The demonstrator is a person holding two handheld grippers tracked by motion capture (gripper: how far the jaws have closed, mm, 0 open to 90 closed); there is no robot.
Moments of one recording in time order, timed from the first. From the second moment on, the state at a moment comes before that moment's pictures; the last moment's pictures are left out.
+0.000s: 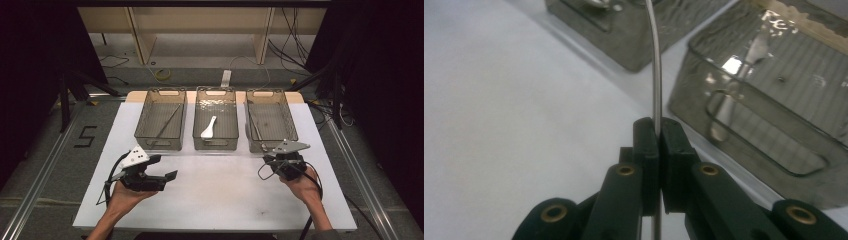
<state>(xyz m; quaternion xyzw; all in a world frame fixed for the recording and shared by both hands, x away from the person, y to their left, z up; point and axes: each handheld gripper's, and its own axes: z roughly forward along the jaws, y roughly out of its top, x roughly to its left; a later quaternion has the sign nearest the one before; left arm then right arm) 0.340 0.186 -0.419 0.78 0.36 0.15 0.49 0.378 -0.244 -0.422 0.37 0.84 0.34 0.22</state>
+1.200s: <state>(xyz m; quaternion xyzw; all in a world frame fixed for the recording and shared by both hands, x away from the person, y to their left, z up) 0.342 0.191 -0.418 0.76 0.38 0.15 0.50 0.485 -0.263 -0.384 0.47 0.78 0.35 0.21</state>
